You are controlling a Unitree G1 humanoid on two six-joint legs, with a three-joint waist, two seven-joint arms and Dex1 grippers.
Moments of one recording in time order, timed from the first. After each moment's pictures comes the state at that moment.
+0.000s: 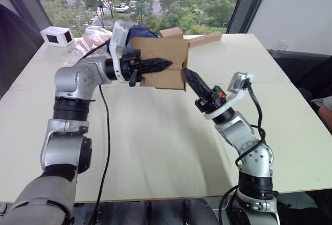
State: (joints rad) left arm -1.07 0.46 0.06 0.39 -0.64 0.81 -1.31; right arm -0.39 -0.04 -0.15 -0.32 1.10 0.61 0.36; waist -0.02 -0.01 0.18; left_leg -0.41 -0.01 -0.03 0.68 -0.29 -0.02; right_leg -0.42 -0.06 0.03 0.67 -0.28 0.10
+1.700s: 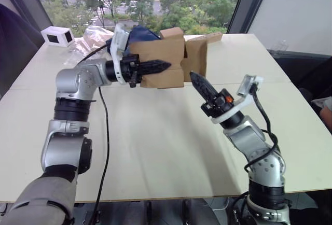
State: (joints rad) left arm -1.07 0.48 0.05 0.41 -0.62 0.81 -1.32; right arm -0.28 -0.28 -0.15 -0.53 1.19 0.65 0.31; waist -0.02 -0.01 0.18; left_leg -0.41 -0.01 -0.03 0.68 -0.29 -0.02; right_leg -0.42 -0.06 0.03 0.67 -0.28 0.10
